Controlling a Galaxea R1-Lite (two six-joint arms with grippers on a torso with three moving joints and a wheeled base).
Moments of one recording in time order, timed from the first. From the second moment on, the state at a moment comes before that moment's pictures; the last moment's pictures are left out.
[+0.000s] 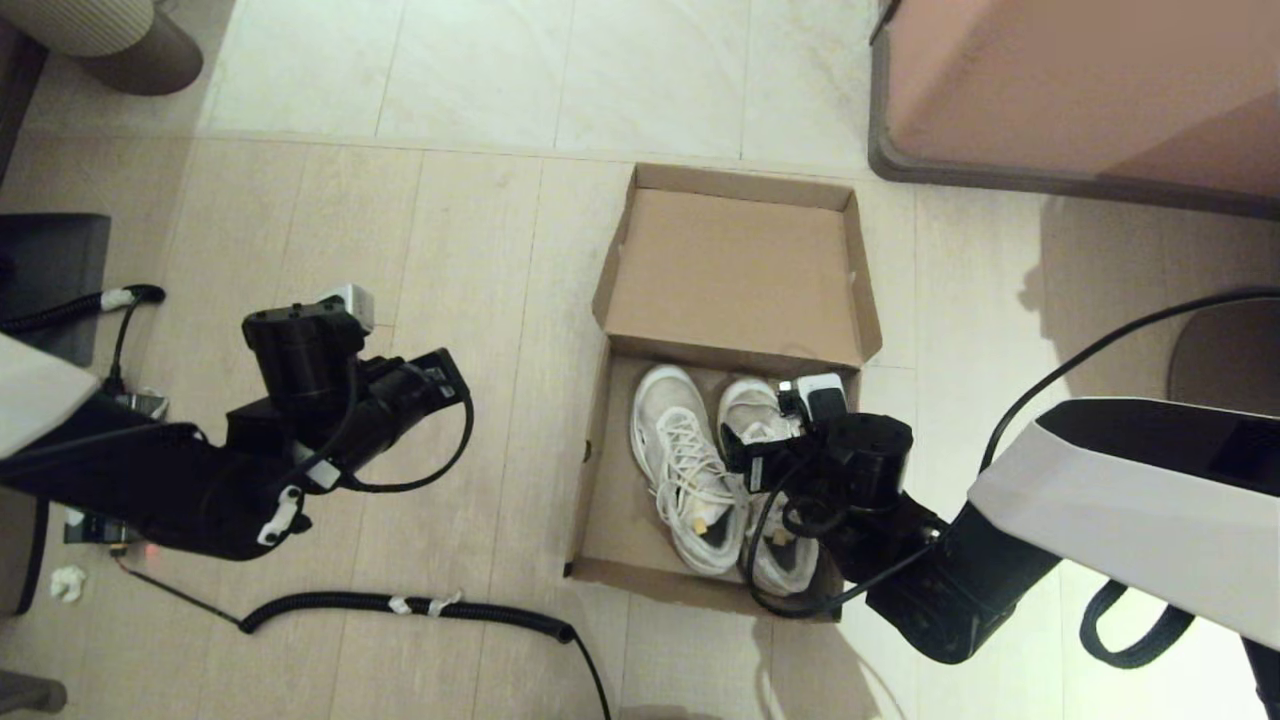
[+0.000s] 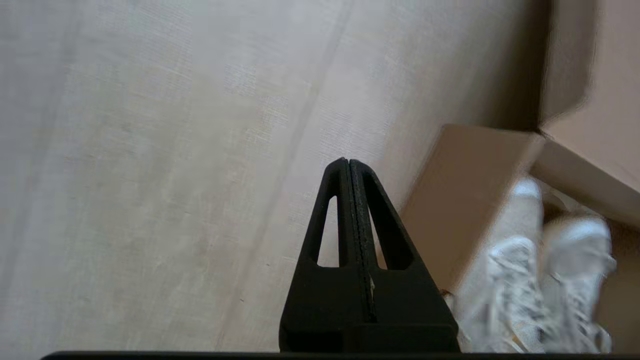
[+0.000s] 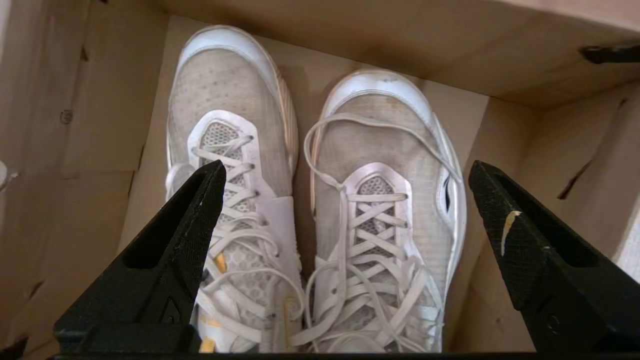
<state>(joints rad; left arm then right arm) -0.24 1.92 -0.91 -0.88 0.14 -0.33 0.56 2.25 -0.89 -1.32 -0.36 0.03</state>
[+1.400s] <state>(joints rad) -0.37 1.65 -0.95 -0.54 0.15 -0.39 0.37 1.51 -0.82 -0.50 -0.14 0.52</state>
